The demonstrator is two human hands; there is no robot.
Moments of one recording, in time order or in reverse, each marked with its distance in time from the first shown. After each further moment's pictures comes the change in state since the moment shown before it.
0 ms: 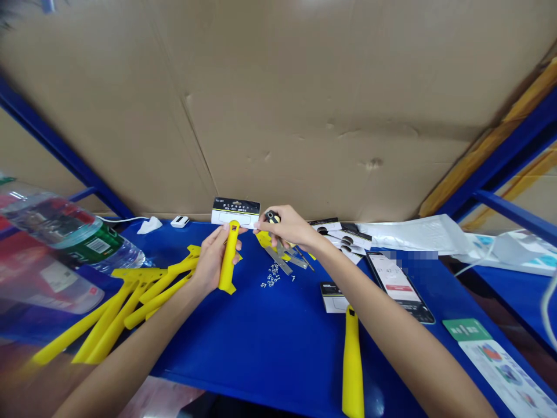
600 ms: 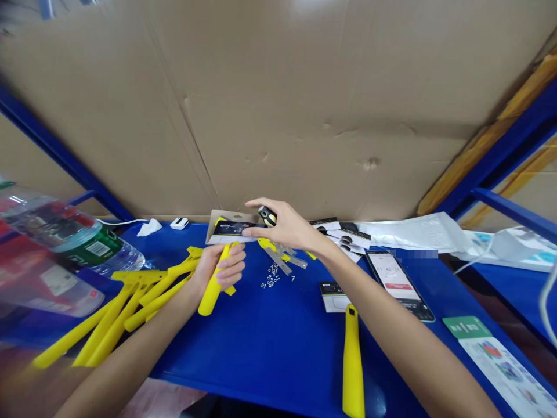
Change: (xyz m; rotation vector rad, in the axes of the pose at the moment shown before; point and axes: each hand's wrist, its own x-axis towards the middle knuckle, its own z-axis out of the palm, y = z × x) left_hand -0.001 0.009 -0.012 -0.450 -0.523 -0.568; right_hand -0.012 -0.022 -0.003 -0.311 0.073 -0.371
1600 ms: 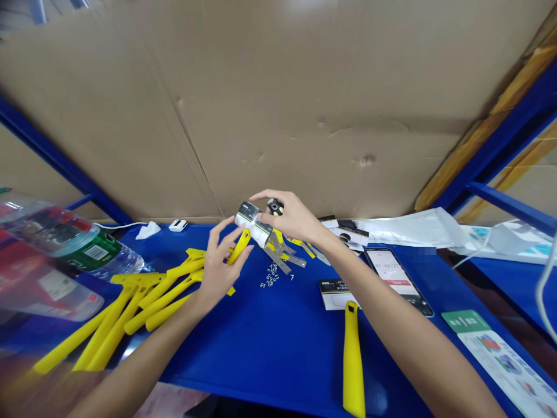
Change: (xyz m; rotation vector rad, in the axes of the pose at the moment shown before) left_hand 0.004 -0.031 0.003 1.248 0.489 0.929; right_hand 0.000 -0.004 -0.013 -0.015 0.080 0.143
